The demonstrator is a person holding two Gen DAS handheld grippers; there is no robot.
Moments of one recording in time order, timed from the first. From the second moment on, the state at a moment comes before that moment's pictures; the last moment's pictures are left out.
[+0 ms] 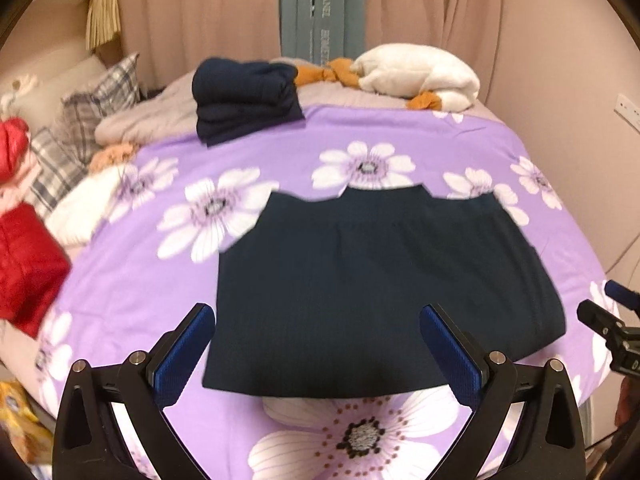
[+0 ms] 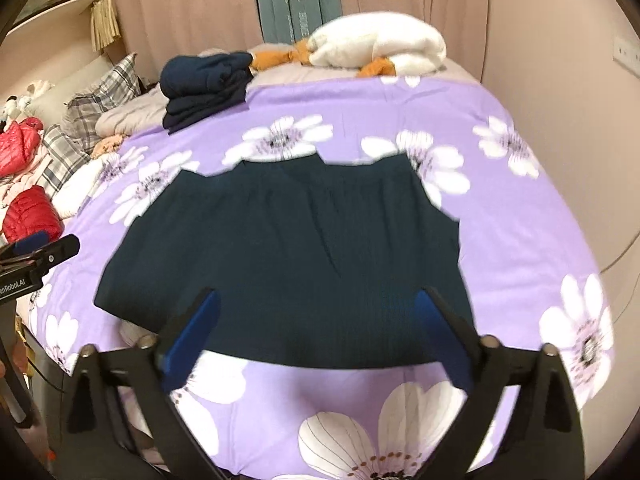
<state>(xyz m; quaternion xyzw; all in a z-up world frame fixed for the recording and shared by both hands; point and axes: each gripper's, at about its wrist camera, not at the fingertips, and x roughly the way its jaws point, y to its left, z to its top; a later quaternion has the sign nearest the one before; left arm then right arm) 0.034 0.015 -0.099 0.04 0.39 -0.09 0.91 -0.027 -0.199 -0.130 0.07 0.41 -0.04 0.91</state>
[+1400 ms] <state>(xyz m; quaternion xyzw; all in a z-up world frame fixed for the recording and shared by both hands) 0.008 -0.013 -0.003 0.06 0.33 -0.12 0.93 -0.040 -0.183 -0.013 0.05 0.35 -0.03 0.93</state>
